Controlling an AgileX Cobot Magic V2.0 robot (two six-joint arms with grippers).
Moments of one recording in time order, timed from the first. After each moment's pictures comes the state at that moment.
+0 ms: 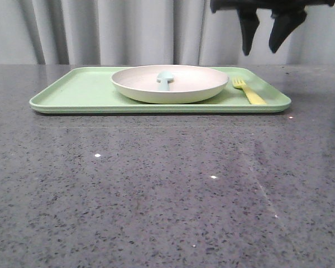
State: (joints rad) left arm 0.03 0.53 -0.61 -0.12 0.80 0.01; right arm 0.39 1.84 -1.73 -0.21 1.03 0.46
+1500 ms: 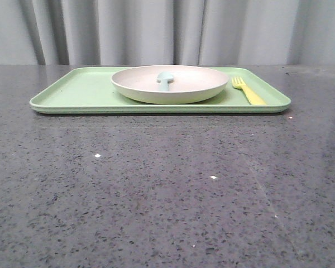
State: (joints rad) left arm 0.03 0.53 -0.61 -0.12 0.80 0.01; right arm 0.14 0.58 -0.78 -0.32 0.92 0.33
